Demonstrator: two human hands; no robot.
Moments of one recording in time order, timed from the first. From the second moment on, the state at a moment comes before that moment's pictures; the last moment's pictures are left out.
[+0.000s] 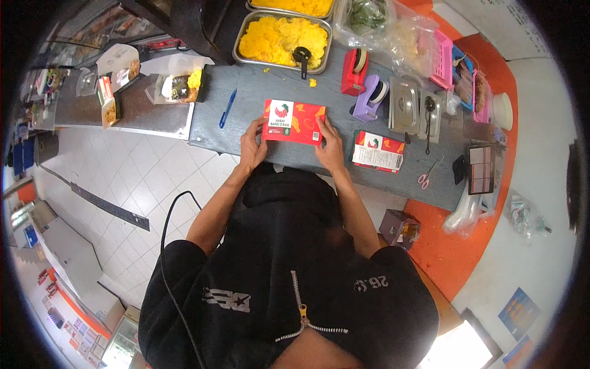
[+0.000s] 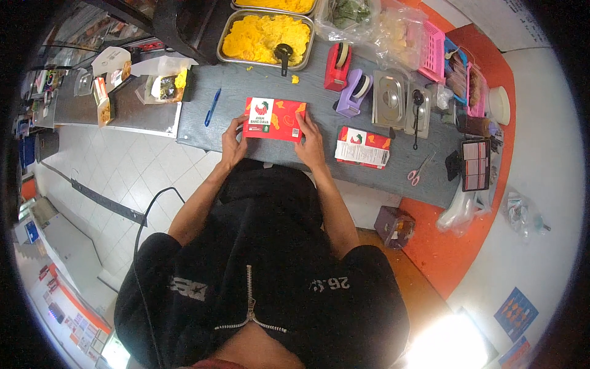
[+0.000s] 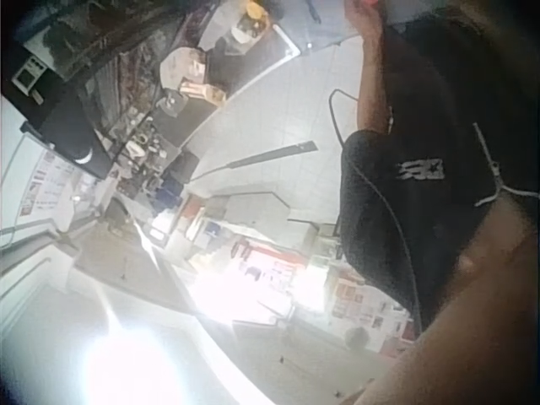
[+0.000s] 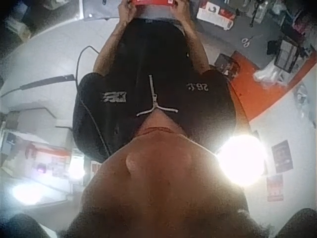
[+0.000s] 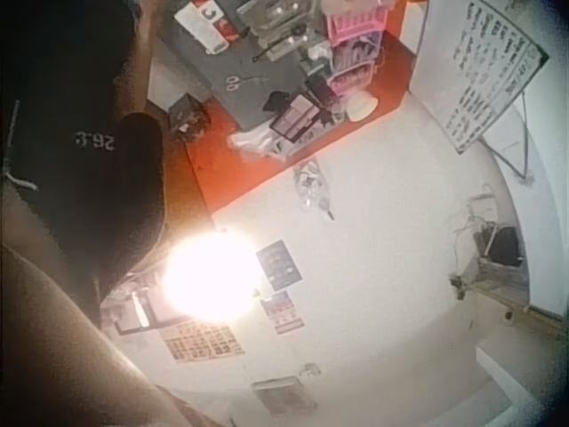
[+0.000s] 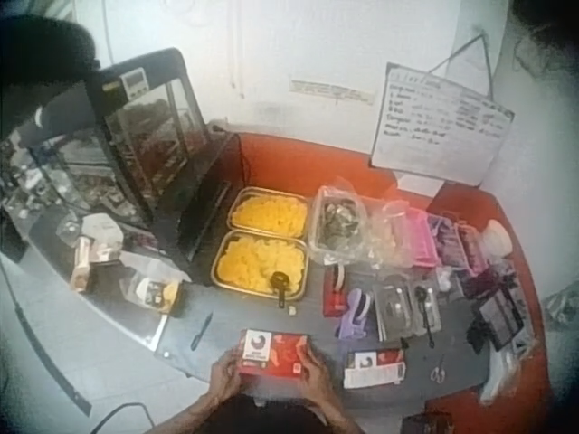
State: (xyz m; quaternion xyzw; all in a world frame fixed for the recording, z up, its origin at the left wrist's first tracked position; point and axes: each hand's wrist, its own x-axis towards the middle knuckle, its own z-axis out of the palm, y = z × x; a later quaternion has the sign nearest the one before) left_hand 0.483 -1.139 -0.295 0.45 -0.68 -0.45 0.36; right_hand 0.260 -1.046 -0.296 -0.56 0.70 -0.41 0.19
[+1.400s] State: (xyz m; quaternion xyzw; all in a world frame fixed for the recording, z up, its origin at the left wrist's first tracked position) left_hand 0.471 -1.172 -0.246 0.57 -0.74 -0.34 0.12; right_hand 0.259 -1.055 -0.268 -0.54 0.67 -0.41 0.31
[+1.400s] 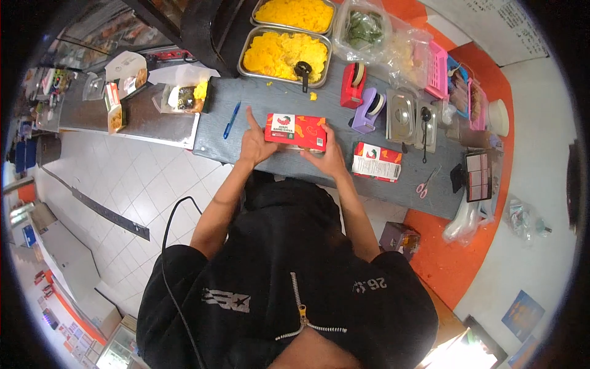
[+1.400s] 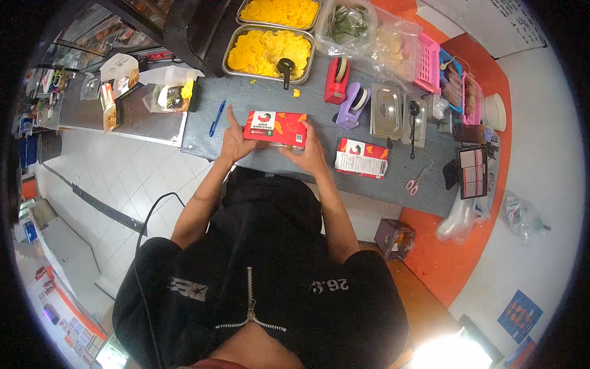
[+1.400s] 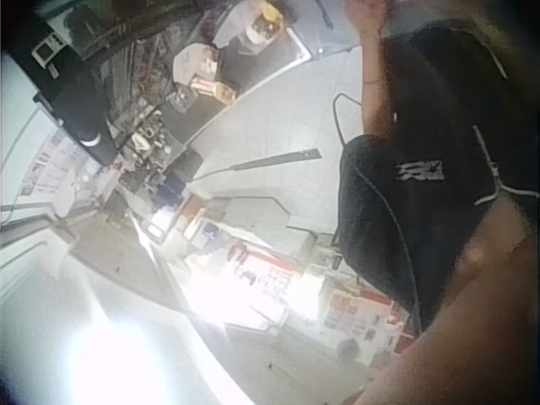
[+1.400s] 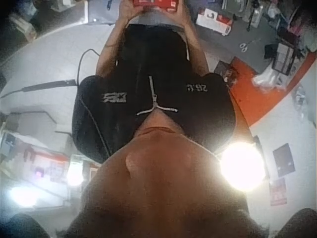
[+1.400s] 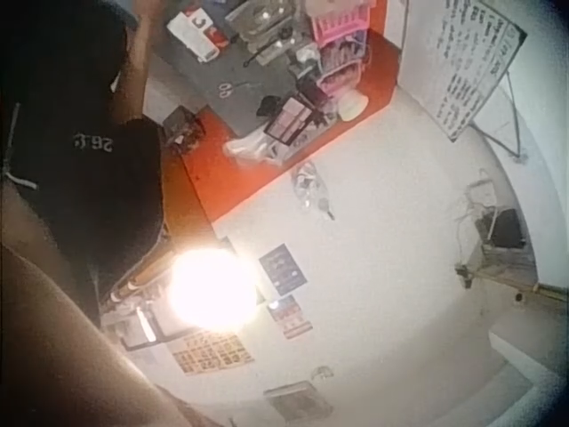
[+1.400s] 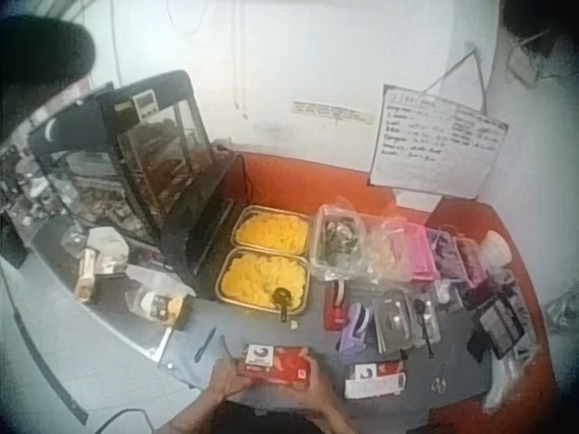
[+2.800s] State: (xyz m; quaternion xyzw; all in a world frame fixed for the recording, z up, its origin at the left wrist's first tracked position) left_hand 0.448 -1.214 -0.242 0.13 -0.97 -0.15 -0.15; right_hand 0.237 -1.119 -0.229 -0.82 0.52 0.11 0.21
